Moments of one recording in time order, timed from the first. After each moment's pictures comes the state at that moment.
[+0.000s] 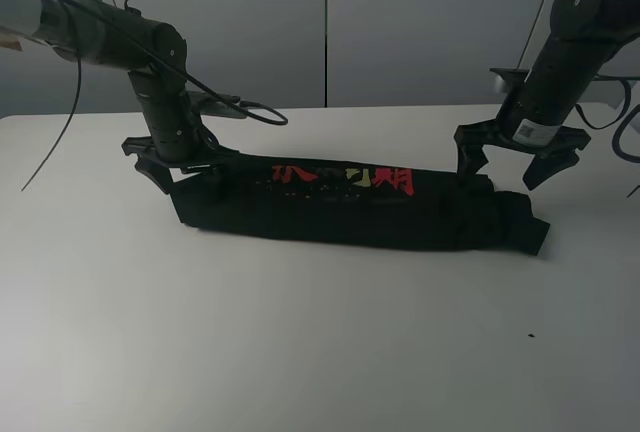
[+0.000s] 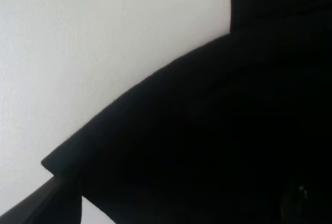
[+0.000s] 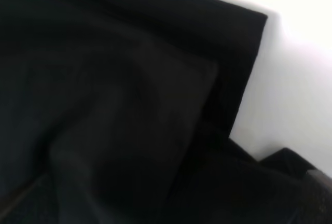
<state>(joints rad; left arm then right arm) -0.36 2.28 -1.62 0.05 0.94 -0.20 0.08 2.00 -1.30 0.10 0.95 -0.02</state>
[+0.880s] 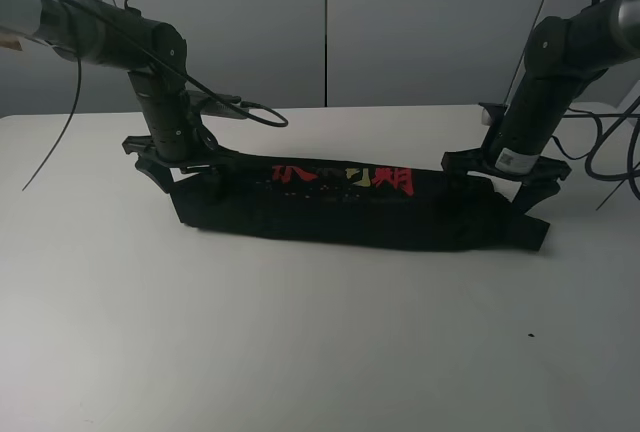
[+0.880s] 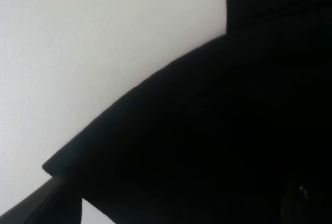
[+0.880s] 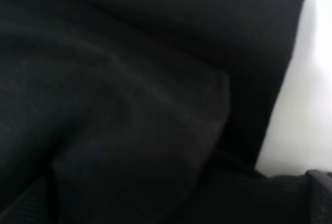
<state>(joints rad) -0.36 2.28 -1.62 0.05 0.94 -0.18 0.09 2.12 -1.30 0.12 0.91 0.04</state>
